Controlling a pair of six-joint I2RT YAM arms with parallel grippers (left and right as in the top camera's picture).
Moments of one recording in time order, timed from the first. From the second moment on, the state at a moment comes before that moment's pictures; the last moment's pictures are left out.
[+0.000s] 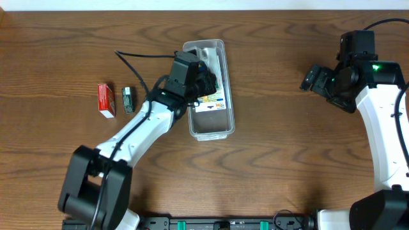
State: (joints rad) left arm -0.44 1.71 1.09 -0.10 0.19 -0.69; right arm -0.04 1.56 1.44 -1.10 -0.01 0.47
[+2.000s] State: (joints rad) left arm -0.45 1.76 1.09 0.02 0.28 -0.65; right arm -0.04 1.56 1.44 -1.10 -0.01 0.47
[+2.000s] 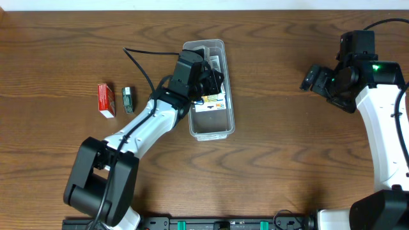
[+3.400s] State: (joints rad) left arm -0.45 1.81 1.10 -0.08 0.23 -0.65; right arm -0.04 1.56 1.44 -1.10 -0.01 0.47
